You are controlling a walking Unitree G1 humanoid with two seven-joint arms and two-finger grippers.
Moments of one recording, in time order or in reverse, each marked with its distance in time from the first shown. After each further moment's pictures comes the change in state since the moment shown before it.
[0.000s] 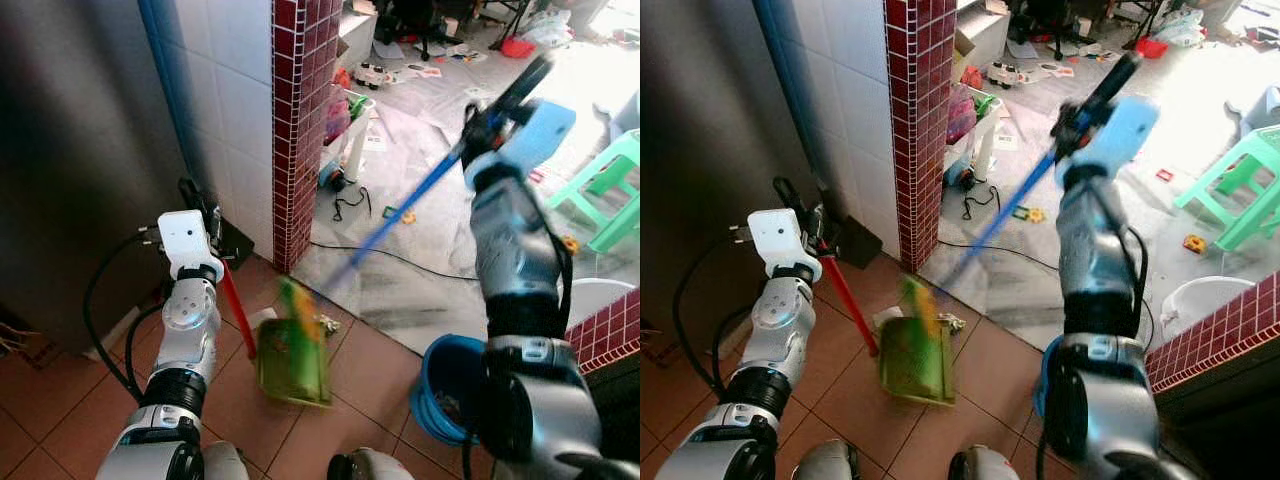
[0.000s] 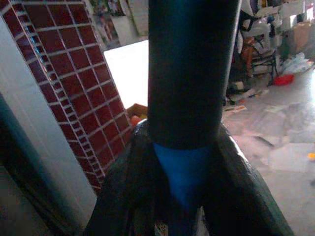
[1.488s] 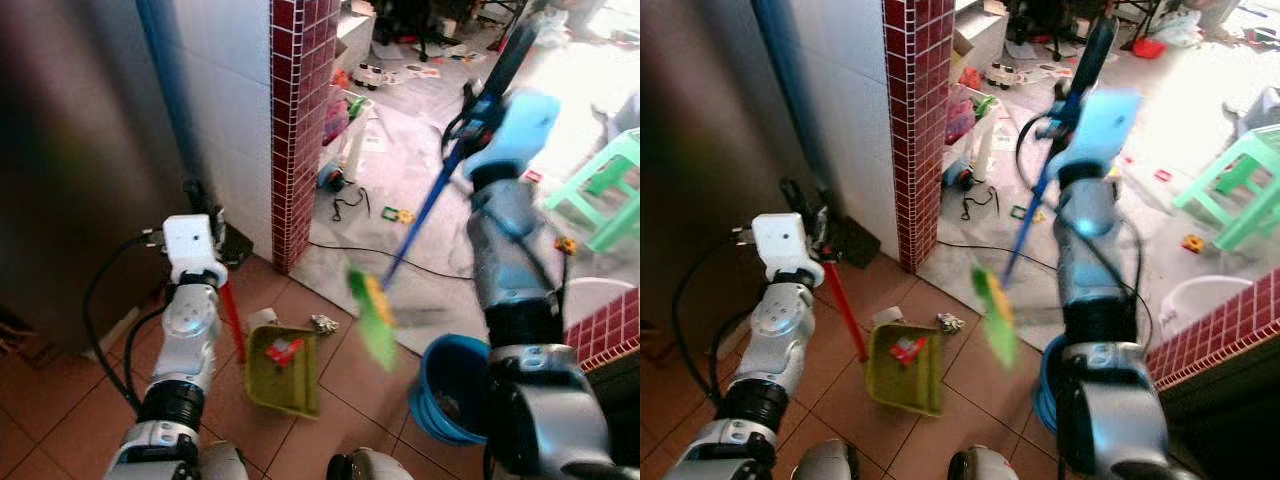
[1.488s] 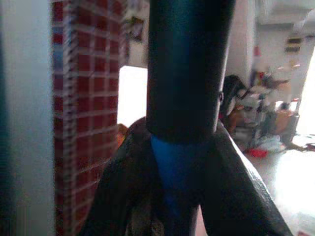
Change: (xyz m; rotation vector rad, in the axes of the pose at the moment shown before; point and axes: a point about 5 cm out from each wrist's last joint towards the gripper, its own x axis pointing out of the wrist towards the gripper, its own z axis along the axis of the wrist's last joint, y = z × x) left arm -0.010 -0.007 0.005 0.047 -0.024 -0.041; right arm -0.015 0.015 -0.012 -0.386 -0.146 0.122
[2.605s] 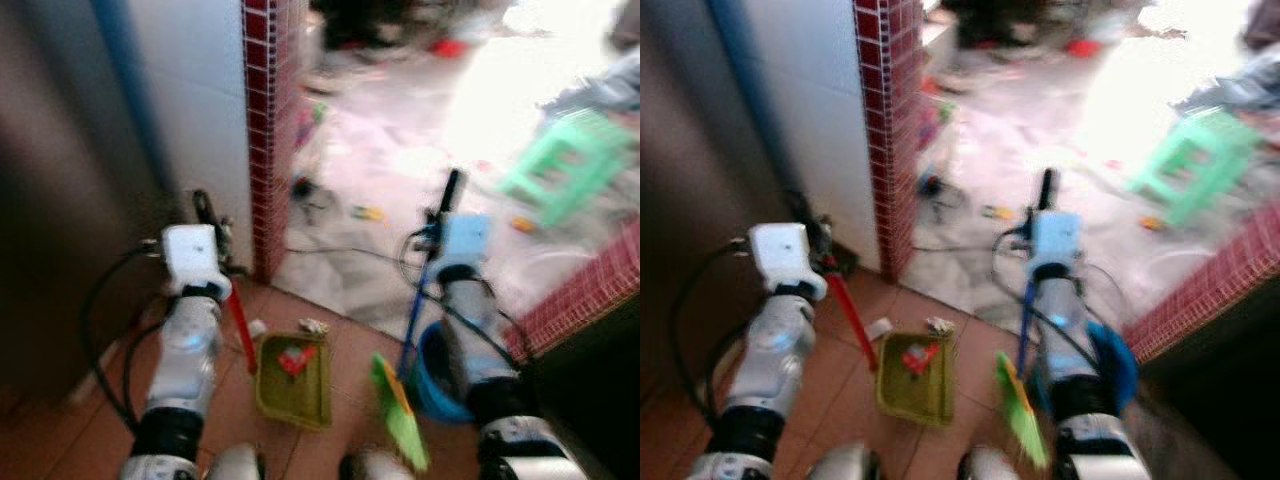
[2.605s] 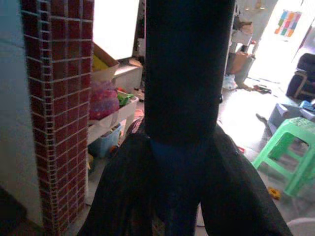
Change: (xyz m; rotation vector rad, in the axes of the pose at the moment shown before) left arm -0.018 0.002 0.002 -0.012 0.043 -0.007; right arm -0.078 0.010 -0.088 -0.077 0.287 0.030
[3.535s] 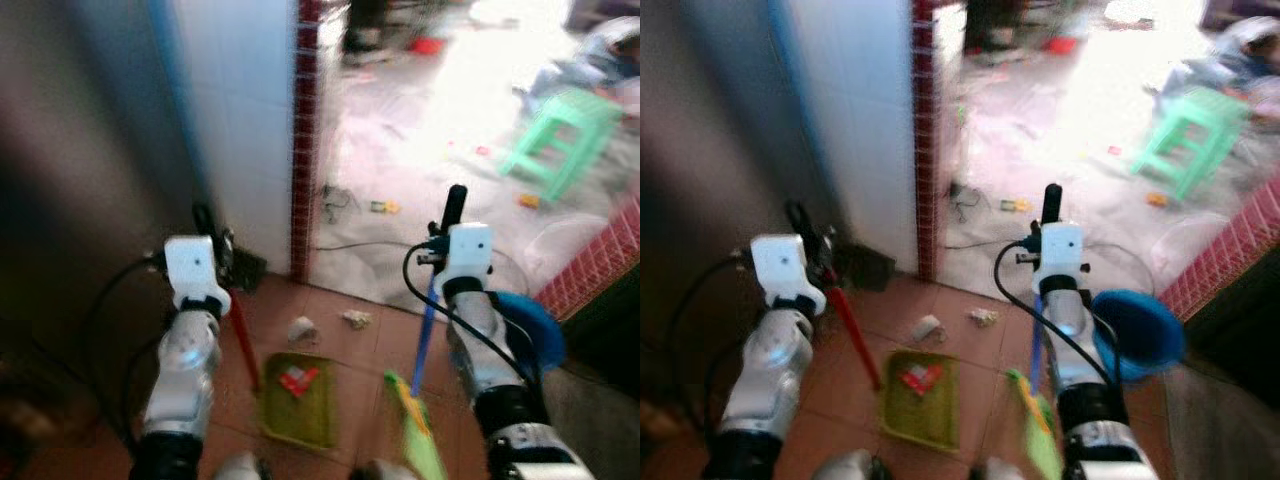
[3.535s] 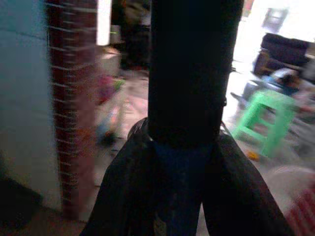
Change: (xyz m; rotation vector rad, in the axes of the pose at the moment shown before) left arm -0.018 -0.010 -0.004 -0.060 0.052 -0.053; right arm -0.011 -0.018 -0.018 -0.032 0.080 -0.068
